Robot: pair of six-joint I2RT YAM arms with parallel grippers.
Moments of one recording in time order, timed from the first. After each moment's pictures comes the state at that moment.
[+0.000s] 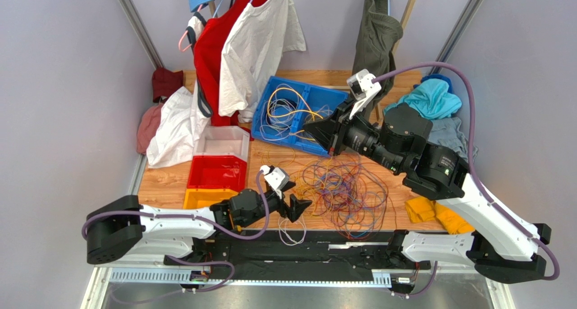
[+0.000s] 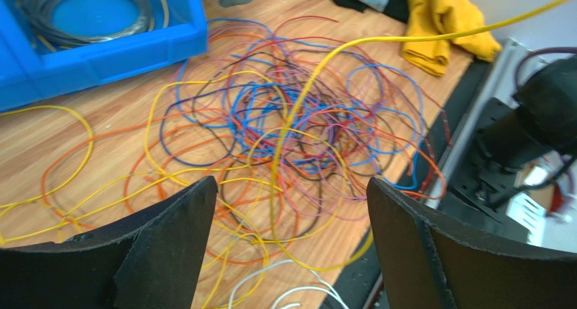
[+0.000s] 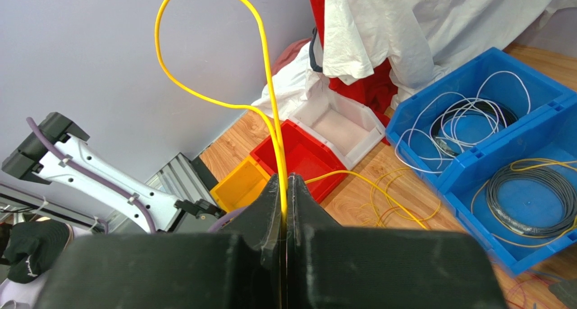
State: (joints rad) left arm -1.22 1.12 0.31 0.69 -0.23 -0.28; right arm 1.04 1.08 1.55 -0.55 0.13 0.38
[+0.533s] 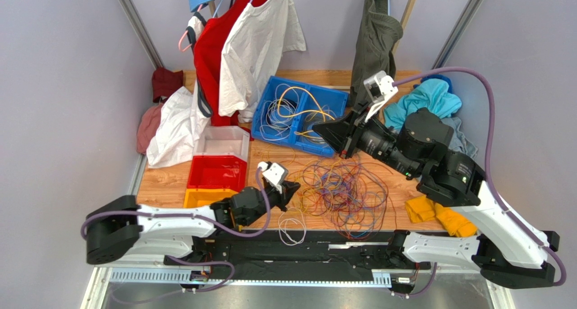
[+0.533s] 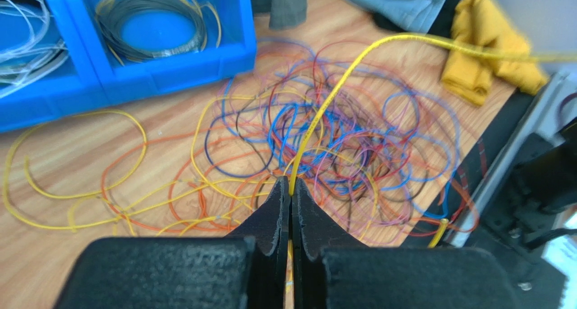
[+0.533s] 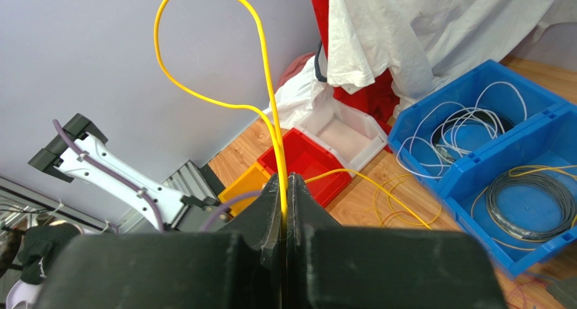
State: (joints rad) left arm -1.22 1.13 0.35 0.64 -0.37 -0.26; right arm 1.04 1.02 1.55 -0.55 0.13 0.38
